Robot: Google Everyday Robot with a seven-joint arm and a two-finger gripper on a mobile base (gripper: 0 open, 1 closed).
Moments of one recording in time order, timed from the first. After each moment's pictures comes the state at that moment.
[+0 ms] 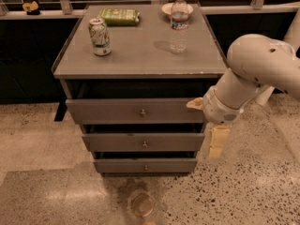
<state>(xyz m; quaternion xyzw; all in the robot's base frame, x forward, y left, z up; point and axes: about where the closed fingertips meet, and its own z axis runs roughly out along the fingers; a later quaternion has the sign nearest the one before) 0.482 -0.159 0.756 -0.74 0.65 0.09 0.13</state>
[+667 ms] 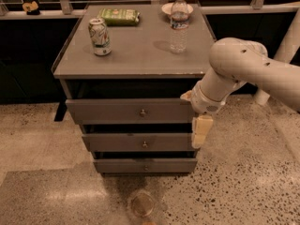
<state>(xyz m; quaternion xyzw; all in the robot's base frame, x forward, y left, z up) 0.548 -0.146 0.725 -0.72 0.68 0.07 0.14</state>
